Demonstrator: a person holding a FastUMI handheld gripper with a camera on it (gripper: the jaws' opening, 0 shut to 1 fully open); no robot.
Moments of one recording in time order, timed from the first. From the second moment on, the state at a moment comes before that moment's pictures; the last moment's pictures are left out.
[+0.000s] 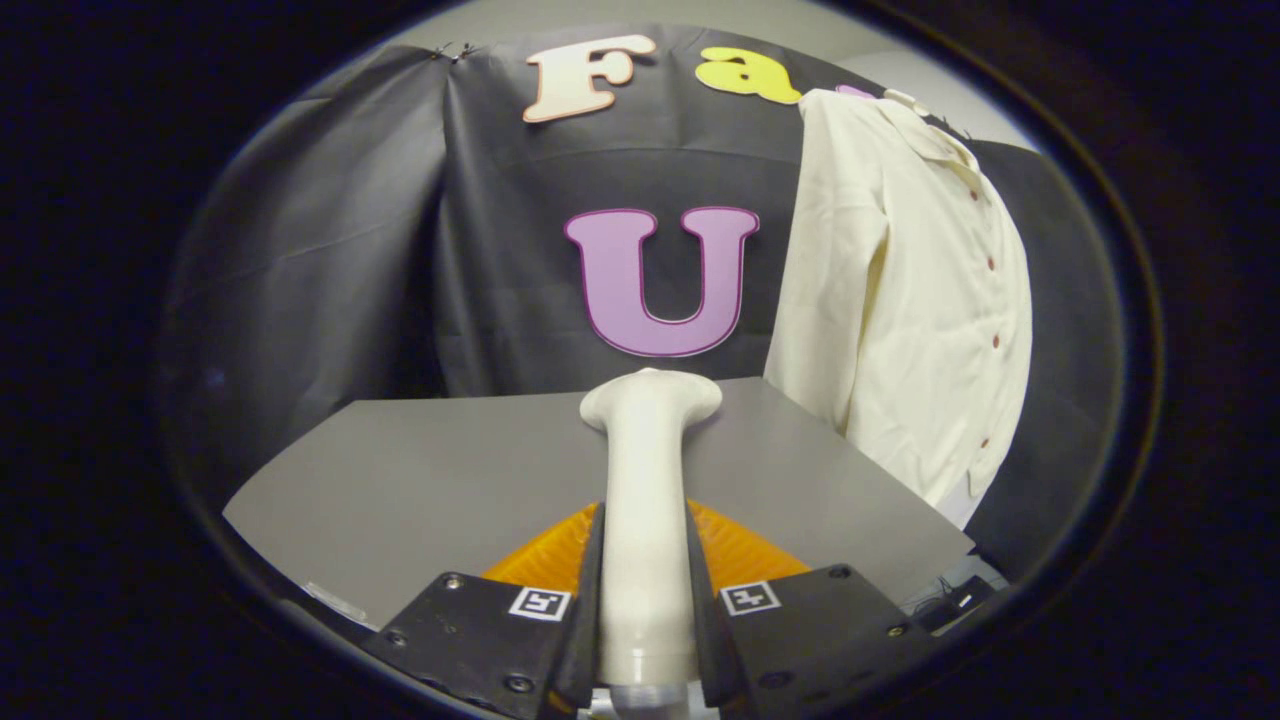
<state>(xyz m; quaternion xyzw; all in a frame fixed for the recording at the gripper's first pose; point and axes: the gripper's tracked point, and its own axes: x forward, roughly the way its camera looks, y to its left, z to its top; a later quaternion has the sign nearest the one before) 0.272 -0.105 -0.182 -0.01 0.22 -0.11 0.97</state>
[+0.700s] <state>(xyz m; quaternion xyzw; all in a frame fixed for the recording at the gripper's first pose) 0.231 -0.114 -0.130 0.01 0.11 -0.11 0.99</state>
